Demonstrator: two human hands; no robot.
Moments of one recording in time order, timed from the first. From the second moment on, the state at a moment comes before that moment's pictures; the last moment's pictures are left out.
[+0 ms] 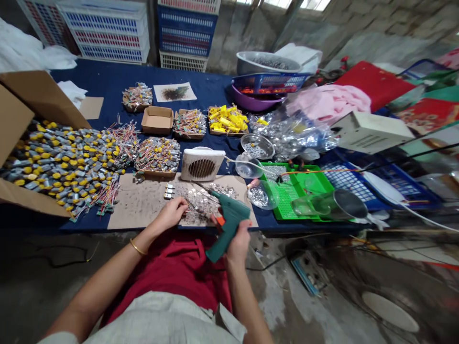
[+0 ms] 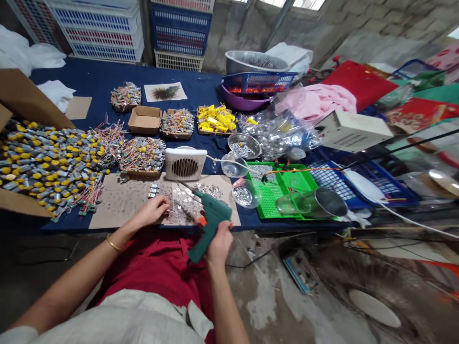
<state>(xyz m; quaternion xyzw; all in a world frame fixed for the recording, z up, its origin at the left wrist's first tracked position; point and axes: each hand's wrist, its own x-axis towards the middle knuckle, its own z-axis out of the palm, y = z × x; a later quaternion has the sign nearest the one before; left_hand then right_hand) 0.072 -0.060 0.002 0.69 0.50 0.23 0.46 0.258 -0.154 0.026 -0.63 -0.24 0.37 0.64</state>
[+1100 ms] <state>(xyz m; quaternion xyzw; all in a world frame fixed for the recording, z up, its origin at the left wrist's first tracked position) 0.106 -0.050 0.008 0.83 0.48 0.05 0.27 0.306 -0.202 0.065 -0.78 -0.42 0.27 0.39</state>
